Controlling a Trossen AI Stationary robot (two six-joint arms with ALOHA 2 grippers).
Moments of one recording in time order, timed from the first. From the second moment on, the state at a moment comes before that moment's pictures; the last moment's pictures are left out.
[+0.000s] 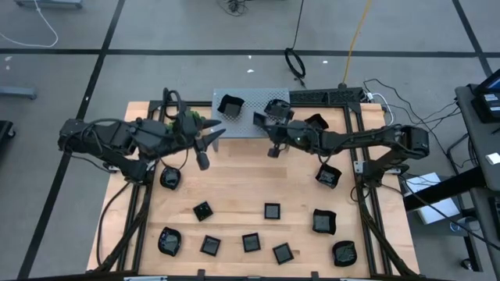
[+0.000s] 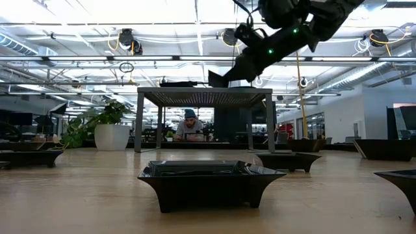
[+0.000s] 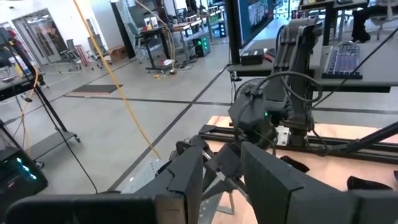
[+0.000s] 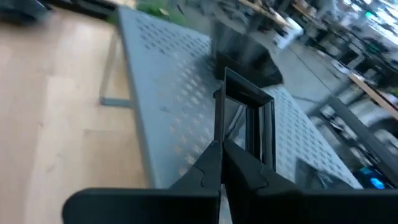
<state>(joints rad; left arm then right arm) -0.23 1.20 1.45 -0.41 -0.68 0.05 -0.21 1.50 0.82 0.36 0.31 -0.39</state>
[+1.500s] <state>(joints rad) -0.18 1.20 1.45 -0.62 -0.66 -0.09 -0.14 1.44 0.82 0.56 0.29 -0.27</state>
